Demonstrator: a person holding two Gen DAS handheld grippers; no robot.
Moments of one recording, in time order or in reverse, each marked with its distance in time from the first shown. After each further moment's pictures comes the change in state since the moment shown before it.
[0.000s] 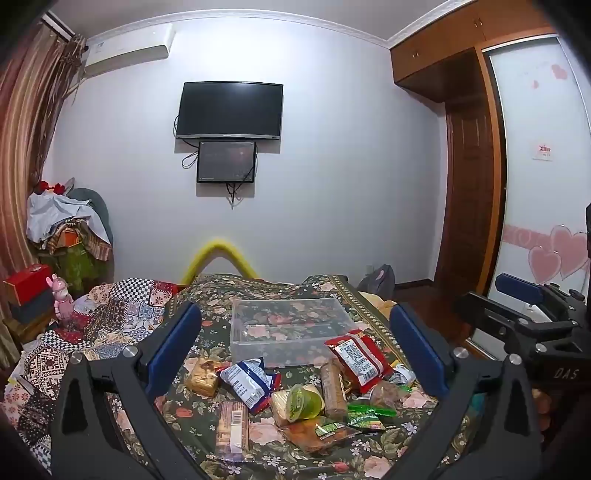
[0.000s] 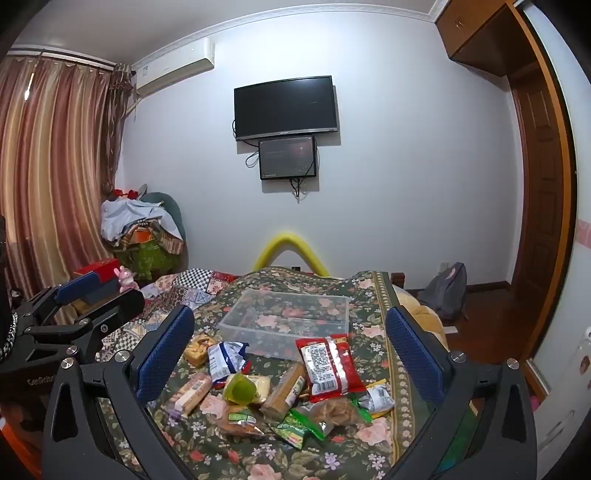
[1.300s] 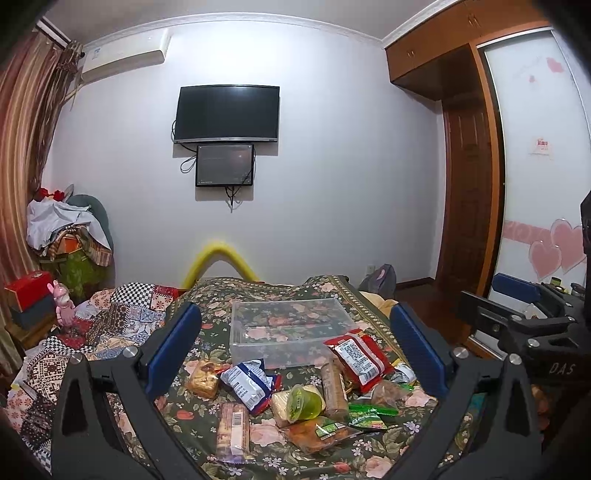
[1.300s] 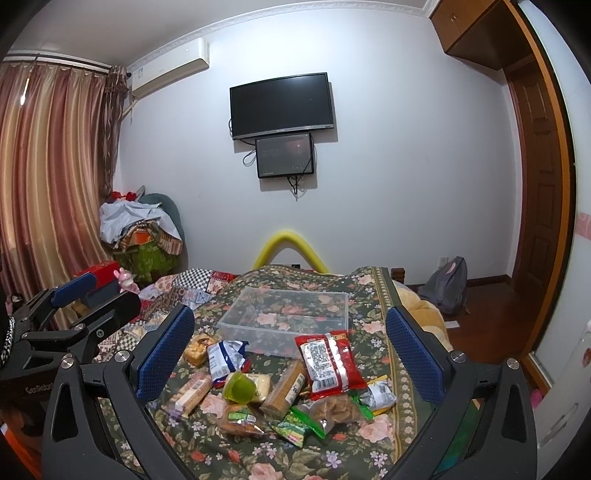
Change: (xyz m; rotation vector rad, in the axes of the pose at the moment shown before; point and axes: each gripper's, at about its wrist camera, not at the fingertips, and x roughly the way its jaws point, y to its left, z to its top) left arm -0.002 -0.003 0.000 0.020 -0.004 0.002; right arm 0.003 -0.006 -0.003 0.023 0.012 0.003
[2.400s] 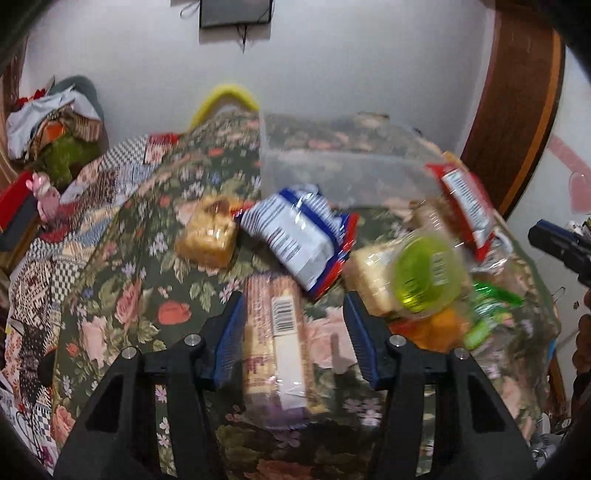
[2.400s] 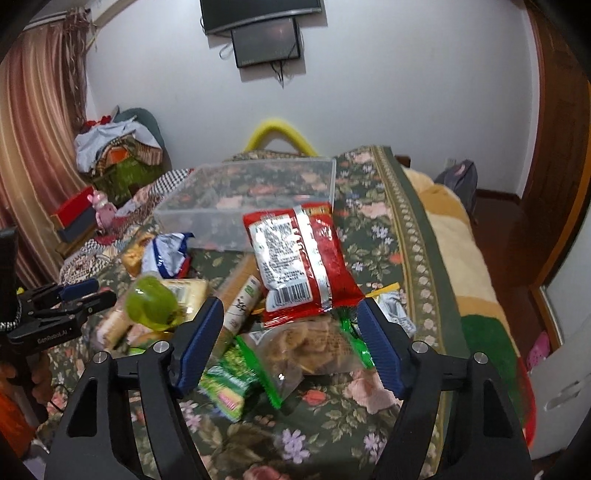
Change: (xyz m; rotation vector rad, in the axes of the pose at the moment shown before) left arm 0.165 0.091 -0.139 -0.038 0.627 0.032; right arm 0.111 -0.059 -0.078 0.056 0.438 0.015
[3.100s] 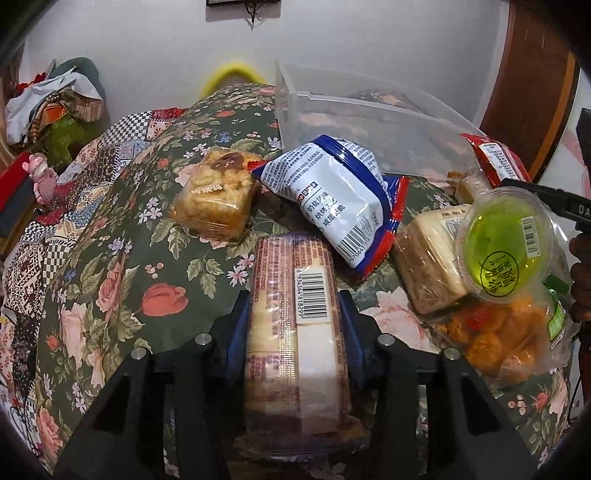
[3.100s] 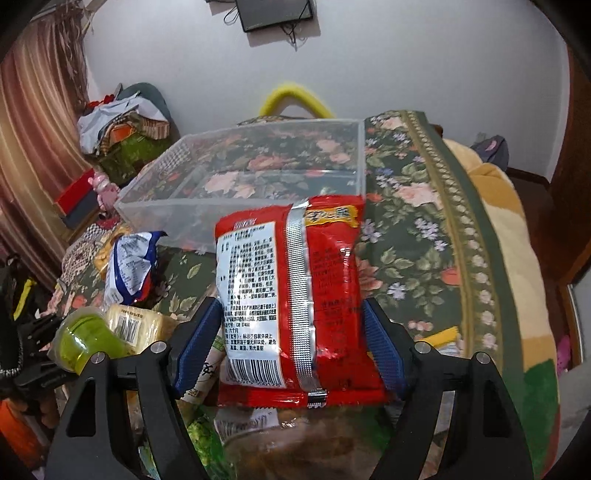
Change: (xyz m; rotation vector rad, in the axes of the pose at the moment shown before) left arm 0.047 0.017 -0.013 -0.025 0.051 0.010; right arm 0.083 -0.009 0.029 -0.017 0.132 0.097
